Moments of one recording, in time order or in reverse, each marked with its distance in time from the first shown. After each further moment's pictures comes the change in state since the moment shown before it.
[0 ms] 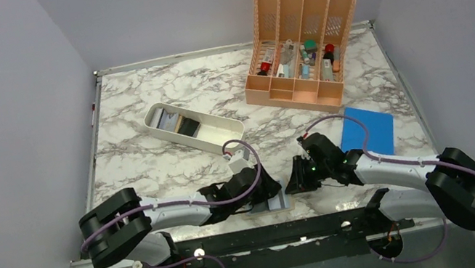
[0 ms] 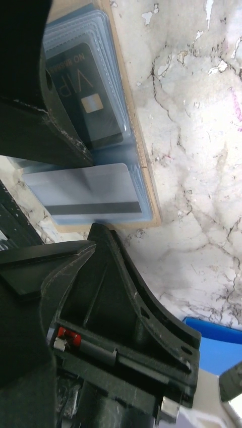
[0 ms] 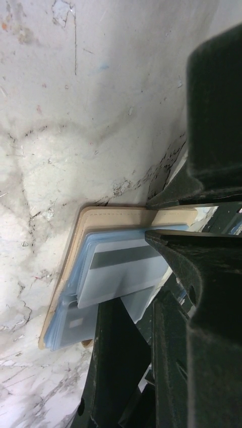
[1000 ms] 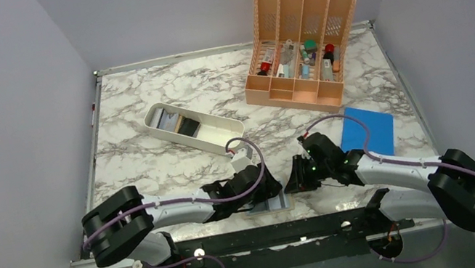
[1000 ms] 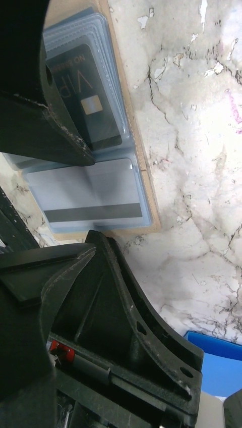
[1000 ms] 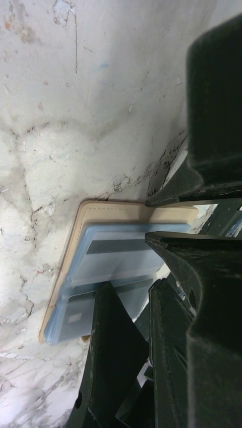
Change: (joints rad) left arm 0.000 0.005 0.051 -0.100 -0.002 0.032; right arm 0.000 -0.009 -0.001 0.002 0.003 0.007
